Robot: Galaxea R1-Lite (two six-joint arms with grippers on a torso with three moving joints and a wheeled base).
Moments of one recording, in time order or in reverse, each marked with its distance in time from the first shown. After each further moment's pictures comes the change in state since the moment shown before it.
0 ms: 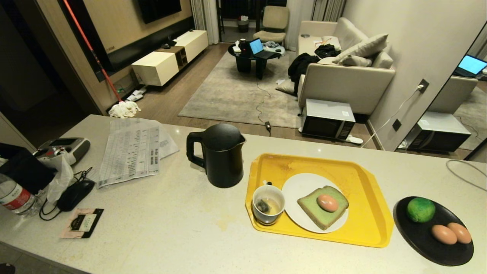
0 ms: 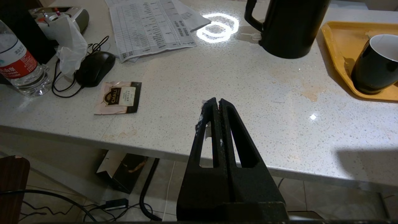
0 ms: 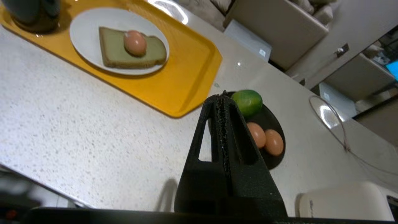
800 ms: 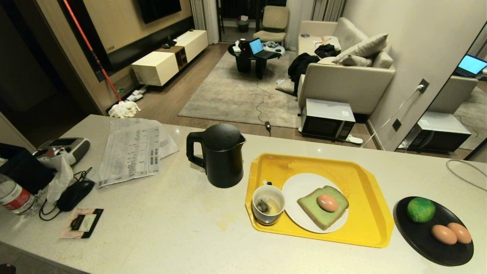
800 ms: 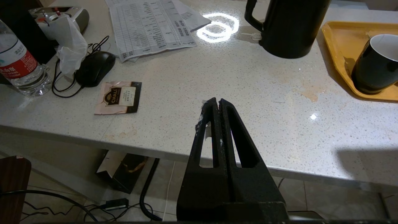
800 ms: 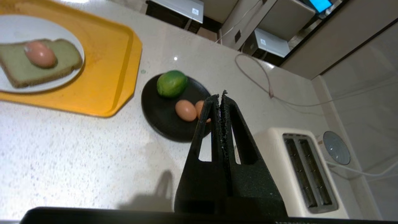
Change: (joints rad) left arm 0.000 0.000 0.000 0.000 0.000 0.000; right arm -0.009 0.155 -0.412 0.310 -0.352 0.083
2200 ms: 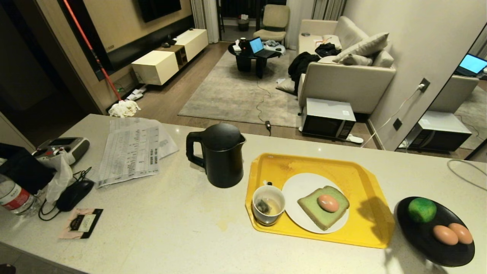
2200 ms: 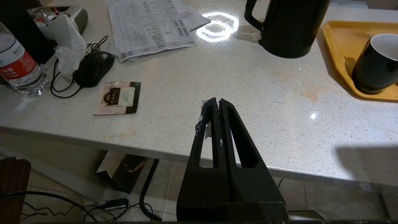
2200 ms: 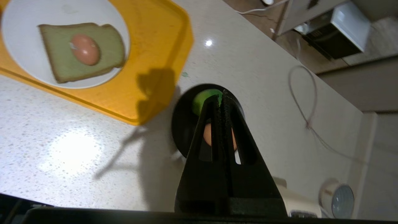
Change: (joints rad) left arm 0.000 0.000 0.000 0.000 0.000 0.000; right arm 0.170 0.936 -0.656 0.163 0.010 -0.020
